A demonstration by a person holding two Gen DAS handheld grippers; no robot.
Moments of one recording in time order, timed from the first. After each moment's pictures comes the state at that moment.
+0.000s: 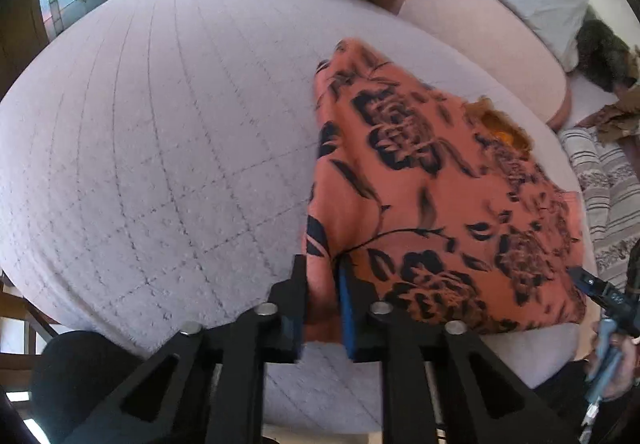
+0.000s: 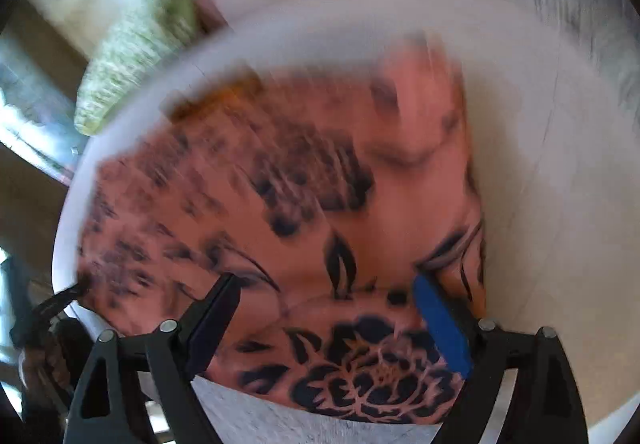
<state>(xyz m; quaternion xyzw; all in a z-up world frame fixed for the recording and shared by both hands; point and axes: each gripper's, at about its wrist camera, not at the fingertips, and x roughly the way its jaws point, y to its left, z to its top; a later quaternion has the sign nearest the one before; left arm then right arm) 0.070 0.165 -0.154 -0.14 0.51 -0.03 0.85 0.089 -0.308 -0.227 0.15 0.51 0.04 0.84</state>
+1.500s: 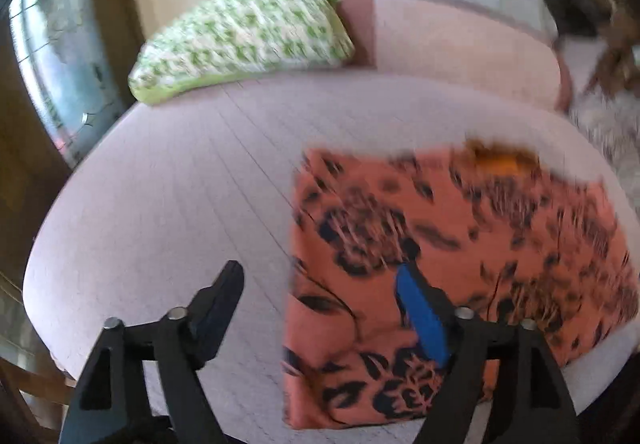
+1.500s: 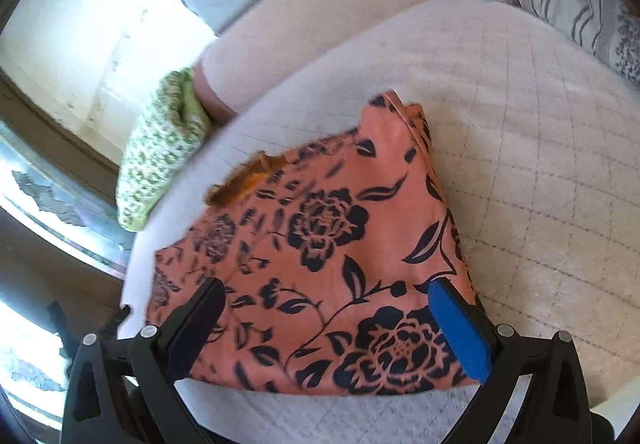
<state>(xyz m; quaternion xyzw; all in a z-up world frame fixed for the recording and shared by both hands) 0.107 0.099 -0.135 0.04 0.45 0.00 0.89 0.040 -0.342 -0.188 0.31 0.41 0.04 0.86</state>
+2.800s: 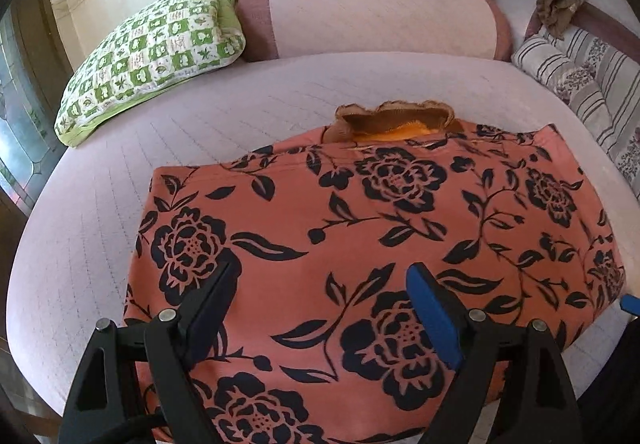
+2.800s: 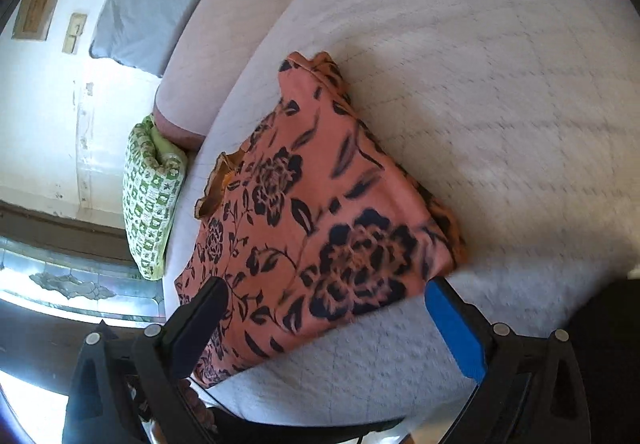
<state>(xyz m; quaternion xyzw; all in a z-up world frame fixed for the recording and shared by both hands) 0.106 -0.005 -0.132 0.09 0.44 -0.08 0.89 -0.008 -0.361 -0.228 0.48 0.43 -0.02 0.77</state>
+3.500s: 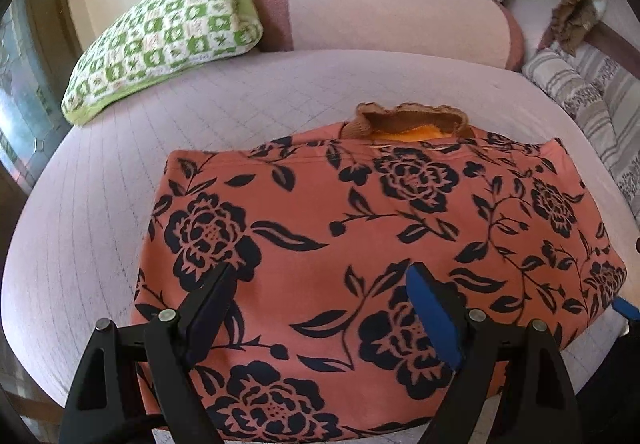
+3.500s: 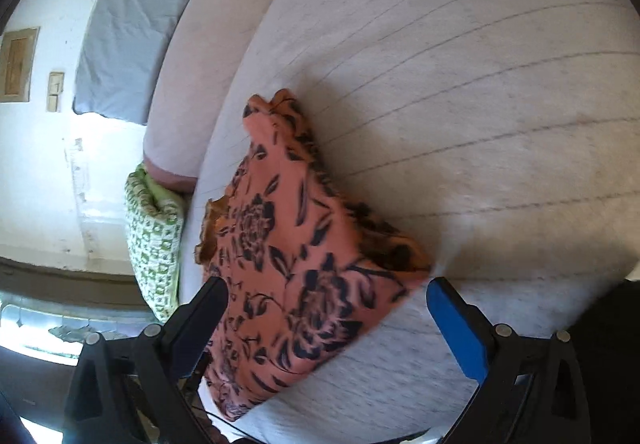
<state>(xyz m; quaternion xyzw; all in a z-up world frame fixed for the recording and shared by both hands) 0.105 0.007 -0.127 0.06 0.45 -0.07 0.89 -0.006 -0.391 -0.239 0.54 0.39 -0.06 0.74</state>
